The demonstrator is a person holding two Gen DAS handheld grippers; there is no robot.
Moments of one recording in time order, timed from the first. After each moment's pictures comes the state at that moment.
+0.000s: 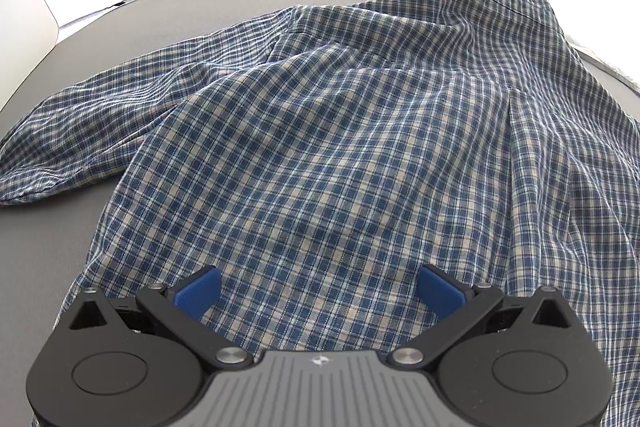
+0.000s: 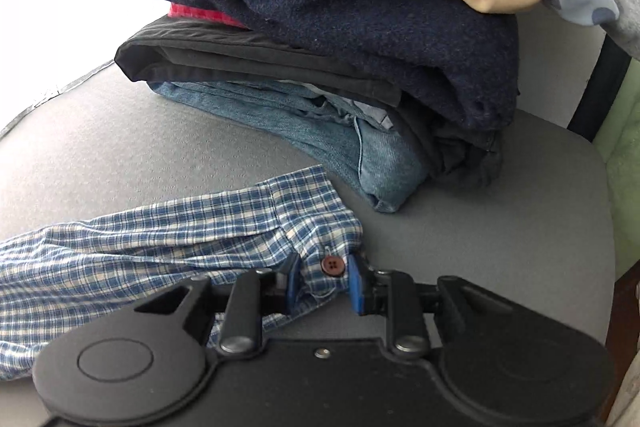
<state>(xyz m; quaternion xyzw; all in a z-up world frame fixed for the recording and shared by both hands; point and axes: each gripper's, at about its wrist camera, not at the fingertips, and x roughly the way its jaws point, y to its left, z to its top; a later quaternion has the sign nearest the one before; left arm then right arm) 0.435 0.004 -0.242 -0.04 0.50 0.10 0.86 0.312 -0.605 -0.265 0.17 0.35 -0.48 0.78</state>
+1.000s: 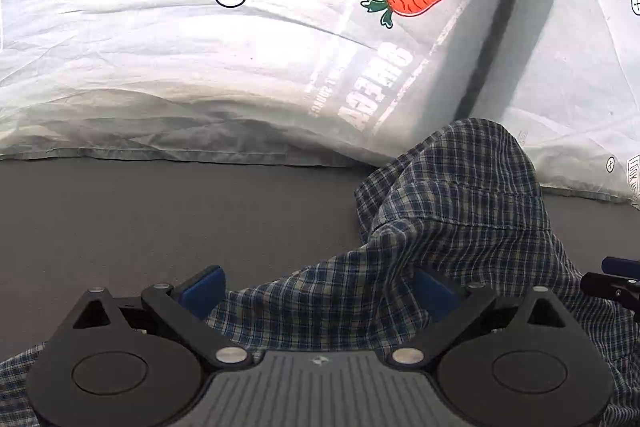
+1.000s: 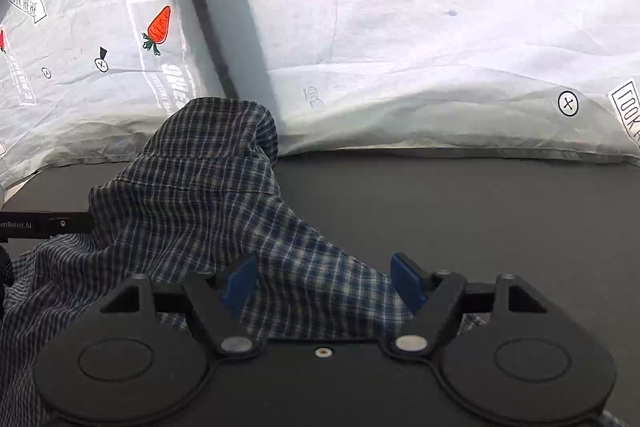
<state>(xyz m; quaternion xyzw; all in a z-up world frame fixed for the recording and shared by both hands) 0.684 -0.027 -0.207 -0.04 0.41 -0.05 0.91 0.628 -0.286 -0.215 0.04 0.39 0.13 0.91</state>
